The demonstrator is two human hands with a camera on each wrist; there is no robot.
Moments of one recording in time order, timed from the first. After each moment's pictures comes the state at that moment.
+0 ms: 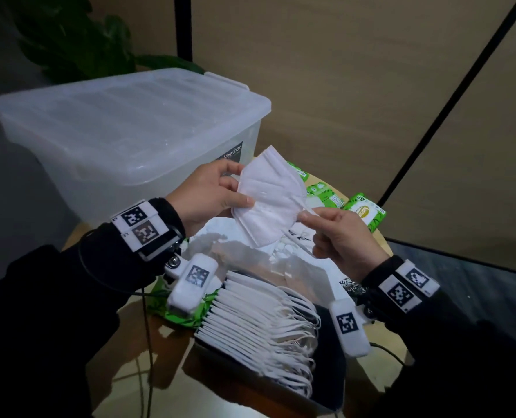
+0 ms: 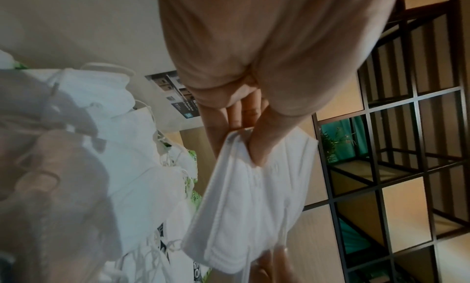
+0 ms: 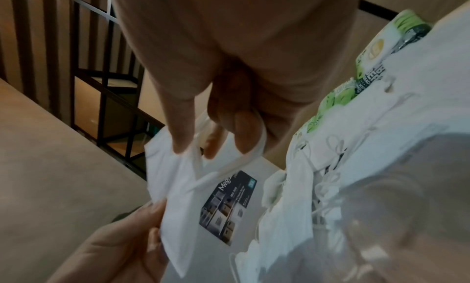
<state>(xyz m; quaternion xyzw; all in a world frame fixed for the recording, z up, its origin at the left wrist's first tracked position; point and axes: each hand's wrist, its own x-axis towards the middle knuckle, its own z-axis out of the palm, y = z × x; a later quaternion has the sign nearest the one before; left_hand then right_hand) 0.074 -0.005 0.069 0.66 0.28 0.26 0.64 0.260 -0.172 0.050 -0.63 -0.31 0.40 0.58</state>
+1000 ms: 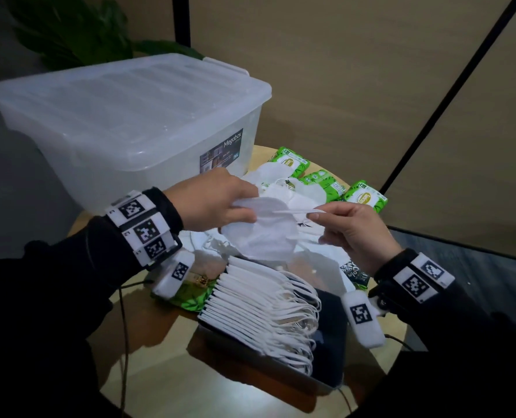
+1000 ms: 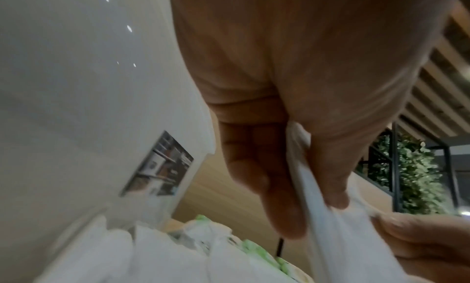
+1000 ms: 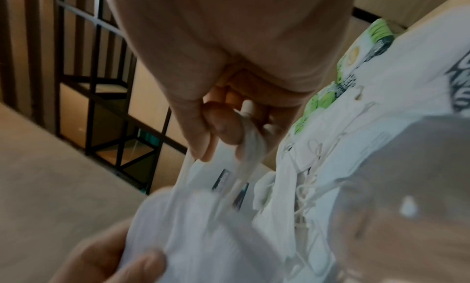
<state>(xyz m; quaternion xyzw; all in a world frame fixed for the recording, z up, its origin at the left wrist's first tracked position) 0.056 -0.007 0.070 0.98 0.14 0.10 0.13 0.271 -0.192 0.043 -0.67 -0.32 0.34 0.58</state>
